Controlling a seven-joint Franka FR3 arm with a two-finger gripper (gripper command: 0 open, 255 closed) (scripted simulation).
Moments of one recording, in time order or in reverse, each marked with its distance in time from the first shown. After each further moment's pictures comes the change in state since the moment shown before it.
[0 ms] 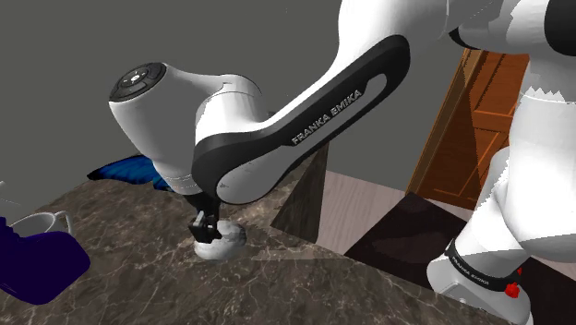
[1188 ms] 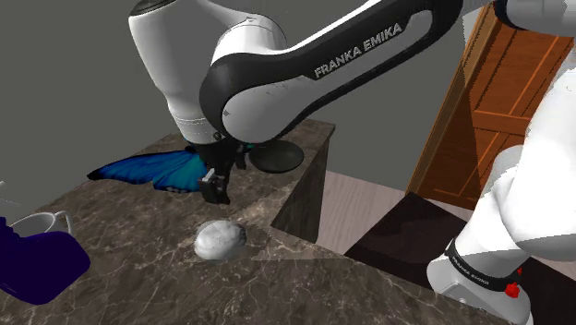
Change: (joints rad) arm -0.064 -0.167 -0.019 -0.027 0.123 -0.071 -0.054
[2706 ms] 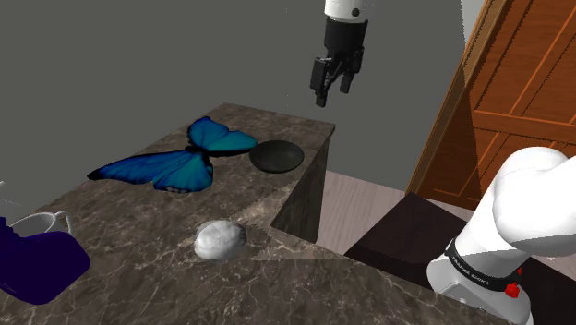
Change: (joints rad) arm -0.195 -0.658 -0.346 -0.331 0.286 -0.149 -0.157
